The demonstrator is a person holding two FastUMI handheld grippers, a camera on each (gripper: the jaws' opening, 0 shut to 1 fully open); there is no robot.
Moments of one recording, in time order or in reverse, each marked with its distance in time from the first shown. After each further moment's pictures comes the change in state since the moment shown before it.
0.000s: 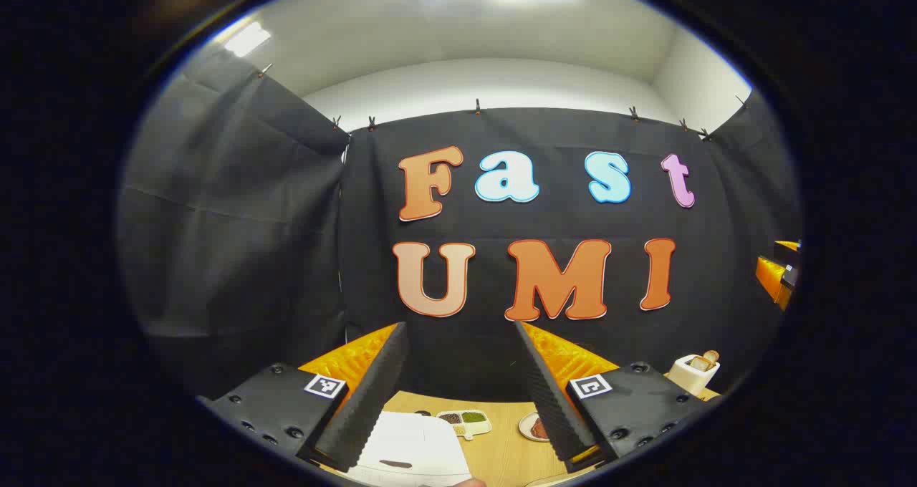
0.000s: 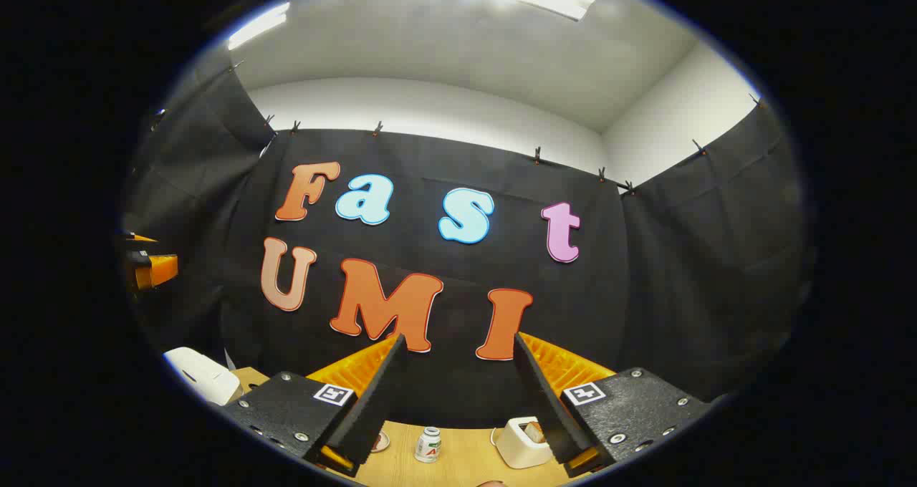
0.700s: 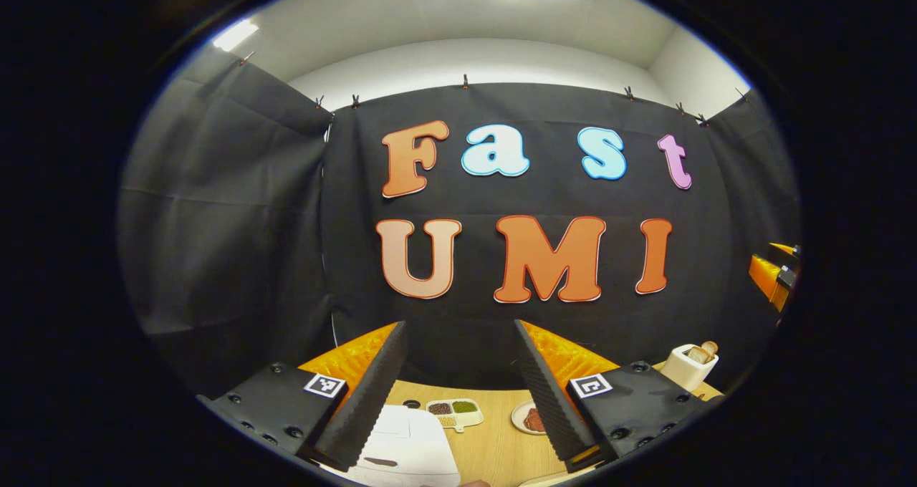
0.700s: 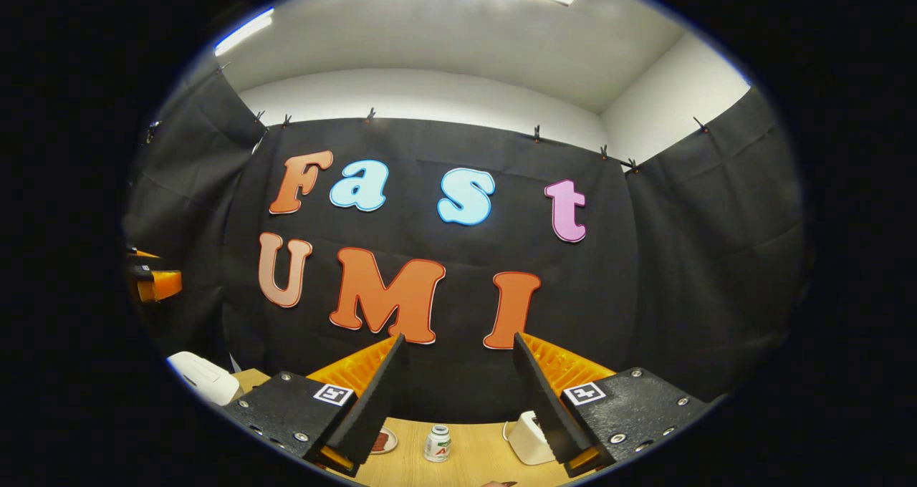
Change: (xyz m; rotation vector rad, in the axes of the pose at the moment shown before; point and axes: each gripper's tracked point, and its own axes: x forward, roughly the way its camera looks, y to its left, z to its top) left arm 0.041 -0.025 -0.029 0.012 0.089 -0.063; right arm 0.042 0.014 -0.027 0.038 0.055 0.015
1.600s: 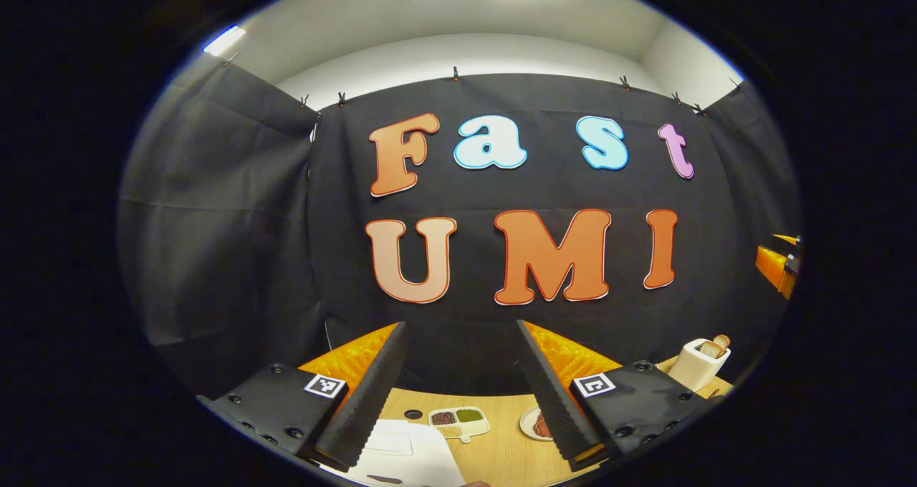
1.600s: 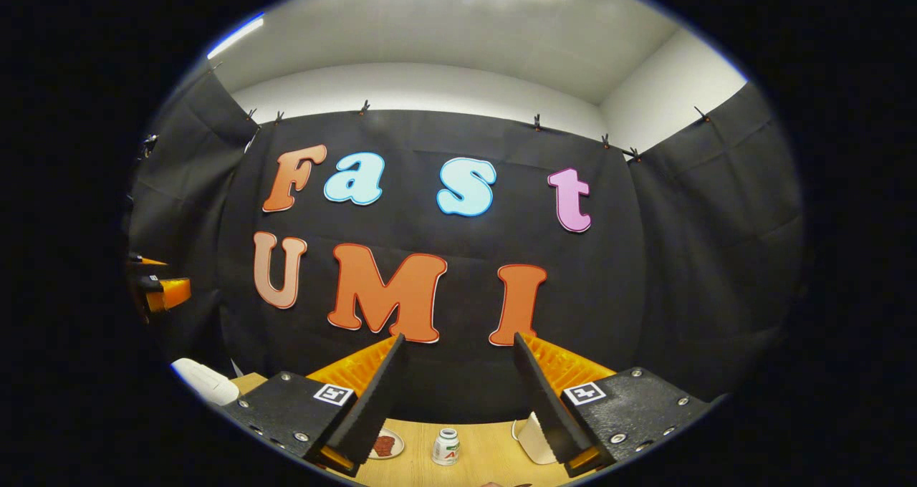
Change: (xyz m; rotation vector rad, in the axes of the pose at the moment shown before) left arm 0.050 0.002 -0.002 0.047 0.002 -0.011; right arm 0.023 0.004 -0.010 0.011 0.032 -0.010
